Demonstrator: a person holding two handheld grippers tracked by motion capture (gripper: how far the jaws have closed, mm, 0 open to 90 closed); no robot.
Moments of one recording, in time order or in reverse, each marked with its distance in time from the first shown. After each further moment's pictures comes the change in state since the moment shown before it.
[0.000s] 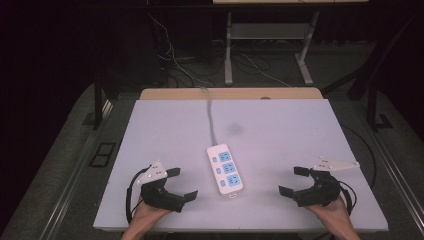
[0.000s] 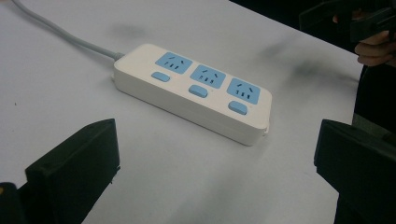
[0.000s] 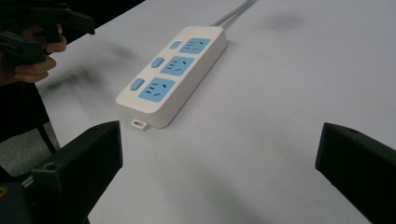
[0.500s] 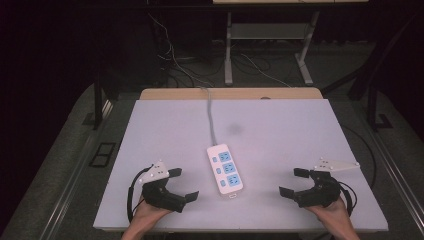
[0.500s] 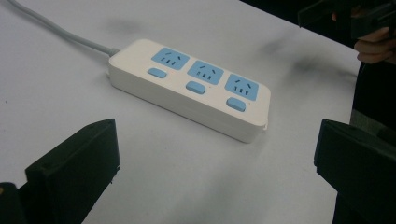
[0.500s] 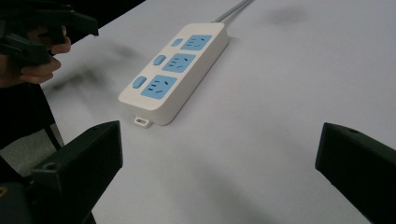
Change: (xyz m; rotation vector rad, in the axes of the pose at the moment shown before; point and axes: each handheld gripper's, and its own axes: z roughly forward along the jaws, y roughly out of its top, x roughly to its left) left arm 0.000 0.000 0.003 0.031 -0.013 0.012; right arm -0.002 -0.003 0.000 0.005 0.018 0.029
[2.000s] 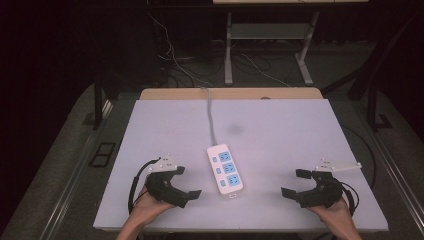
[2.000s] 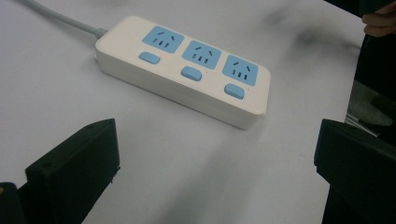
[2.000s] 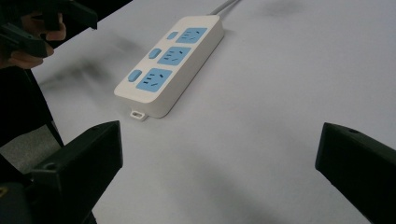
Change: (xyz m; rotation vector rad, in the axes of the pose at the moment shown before) left arm 0.002 0.024 0.008 0.148 -0.021 0.006; right arm -0.004 -0.003 -0.003 0.018 -0.010 0.004
